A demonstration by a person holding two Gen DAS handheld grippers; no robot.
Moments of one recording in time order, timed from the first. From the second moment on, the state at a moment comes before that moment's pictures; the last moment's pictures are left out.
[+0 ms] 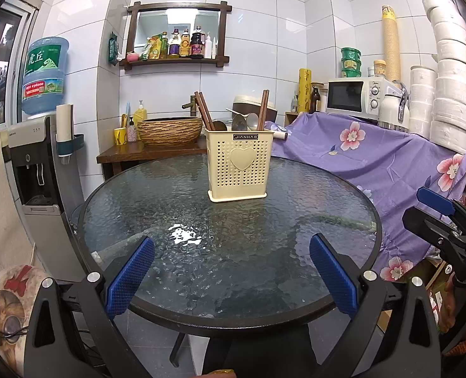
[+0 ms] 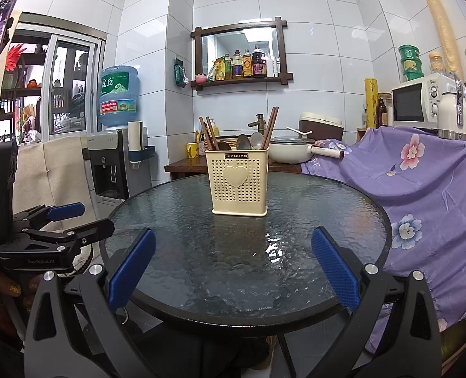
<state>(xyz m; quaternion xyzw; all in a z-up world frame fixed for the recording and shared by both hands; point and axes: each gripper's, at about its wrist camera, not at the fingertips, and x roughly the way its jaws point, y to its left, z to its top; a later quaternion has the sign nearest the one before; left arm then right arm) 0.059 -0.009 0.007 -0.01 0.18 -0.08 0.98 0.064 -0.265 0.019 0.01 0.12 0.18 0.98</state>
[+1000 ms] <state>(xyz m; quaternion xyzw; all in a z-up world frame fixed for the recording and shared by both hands) 0.060 -0.004 0.007 0.00 0.18 -0.08 0.98 0.067 -0.263 0.017 0.00 0.12 0.19 0.97</state>
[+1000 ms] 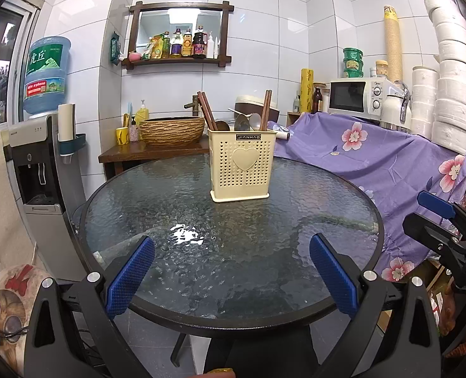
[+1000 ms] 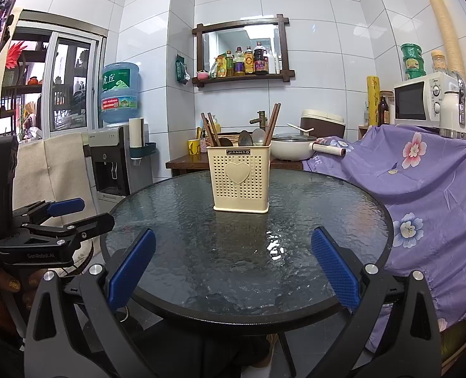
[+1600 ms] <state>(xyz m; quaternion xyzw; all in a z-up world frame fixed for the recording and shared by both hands) 0.058 -0.003 0.007 -0.01 0.18 -0.08 0.98 0.067 -0.263 0.016 0.00 0.13 0.19 0.97</state>
